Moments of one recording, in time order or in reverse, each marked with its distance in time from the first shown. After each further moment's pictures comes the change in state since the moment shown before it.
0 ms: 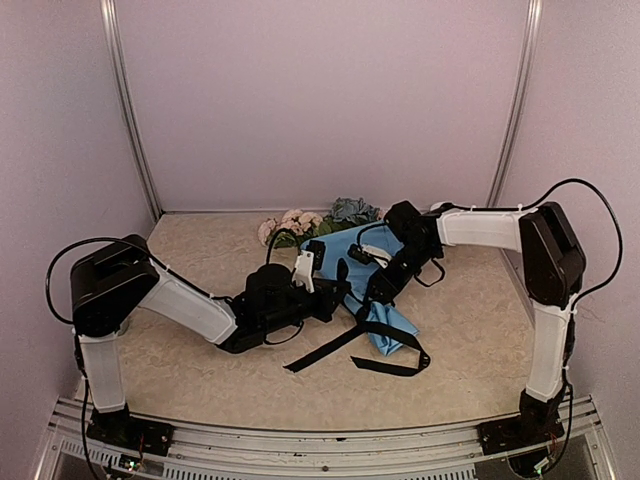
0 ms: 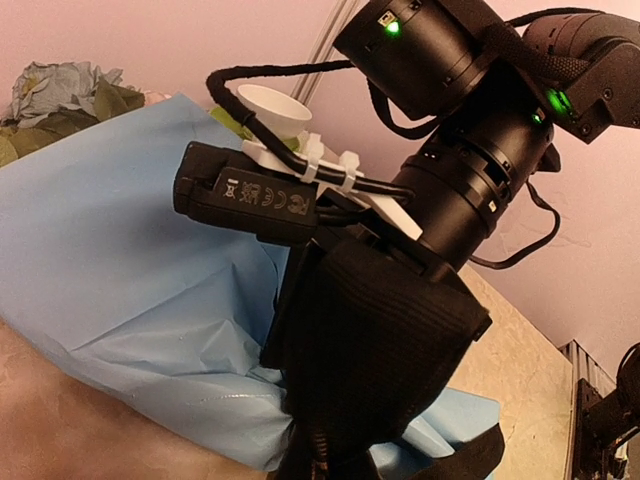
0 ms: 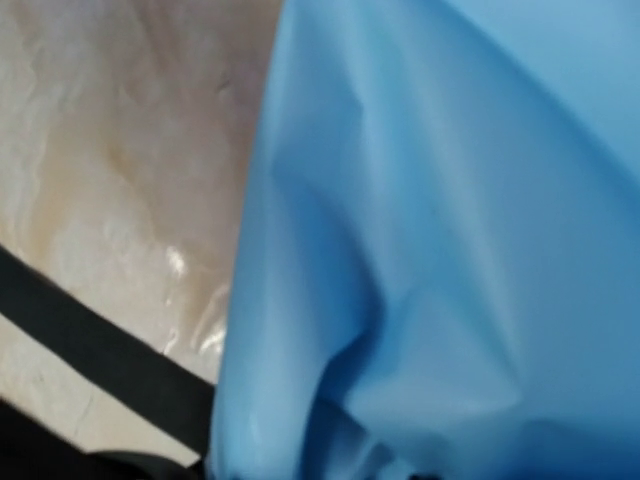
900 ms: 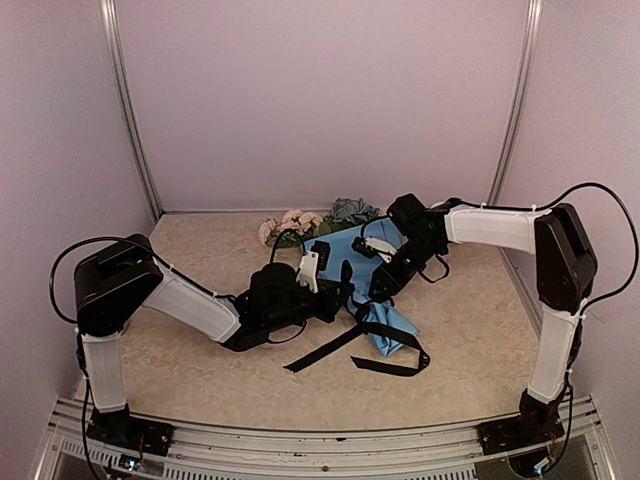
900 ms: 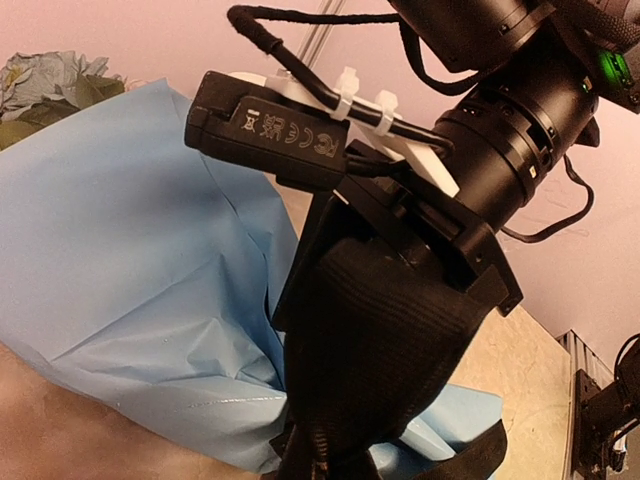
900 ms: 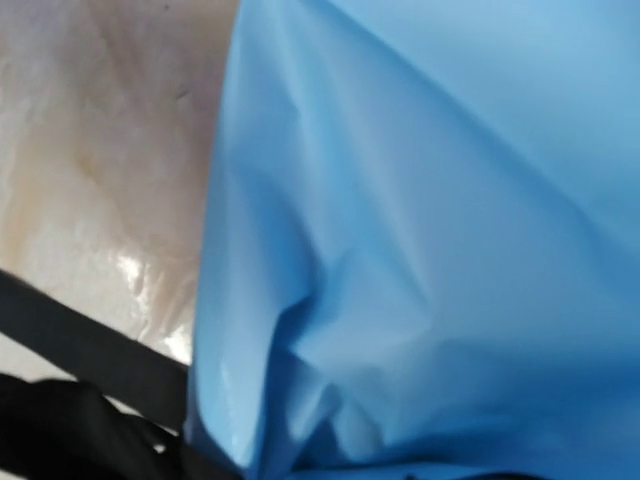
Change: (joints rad) left arm 0.001 0.022 0.032 -0.033 0.034 0.001; right arm 0.016 -0.084 -0.030 0.002 0.110 0.043
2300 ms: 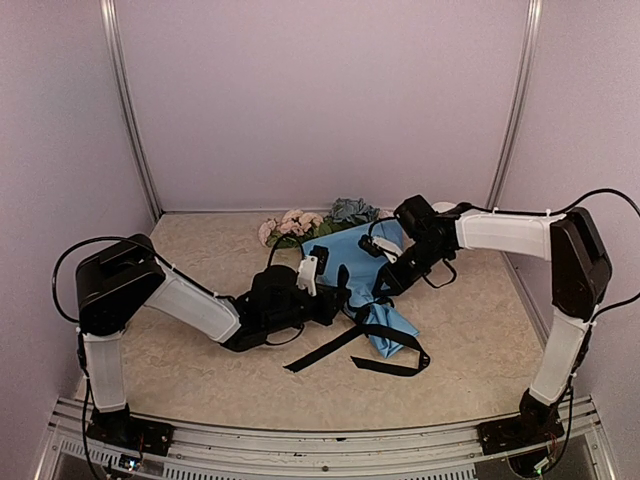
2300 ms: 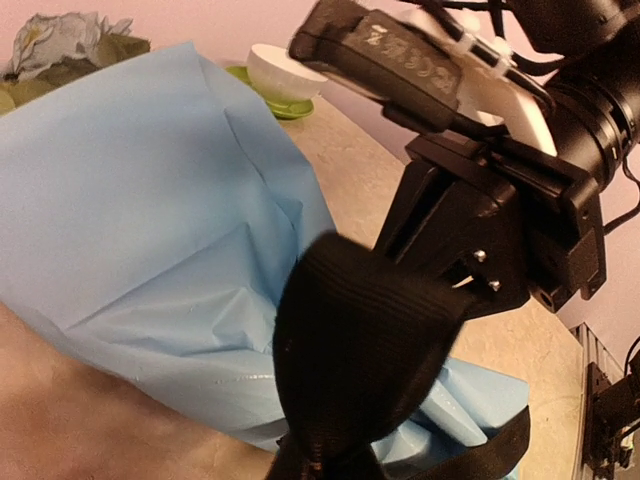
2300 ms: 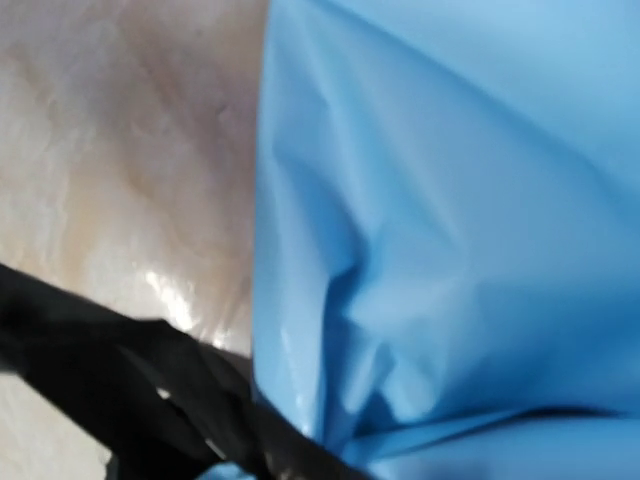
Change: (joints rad) left arm 0.006 0.010 0.002 -0.047 -0.009 -0.032; right arm 0.004 -0.087 -0.093 0.066 -0.032 0.134
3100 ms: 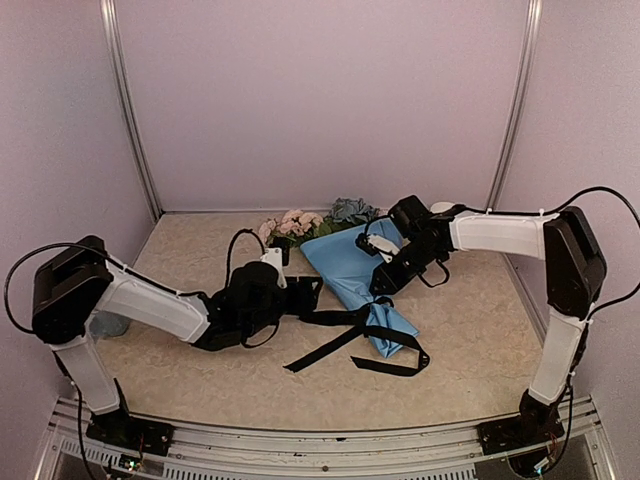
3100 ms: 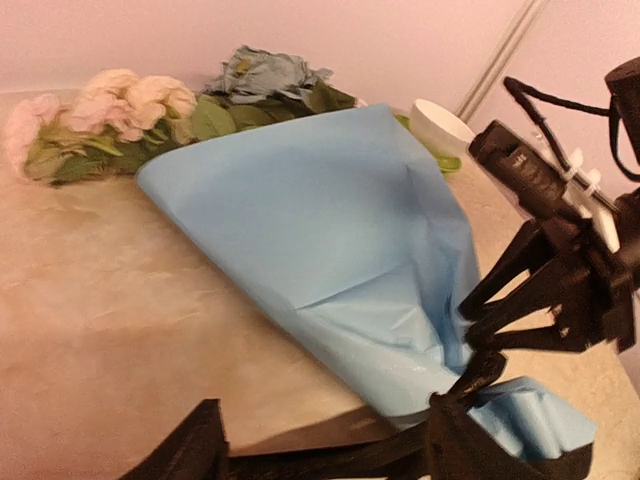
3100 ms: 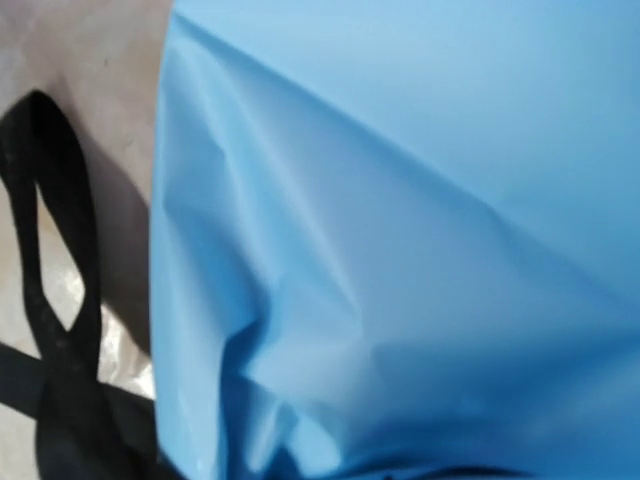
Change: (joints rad) left arm -0.008 -0.265 -0.190 -0.186 -0.388 -0.077; right arm 0.018 0.014 -0.005 0.067 0.129 -0.001
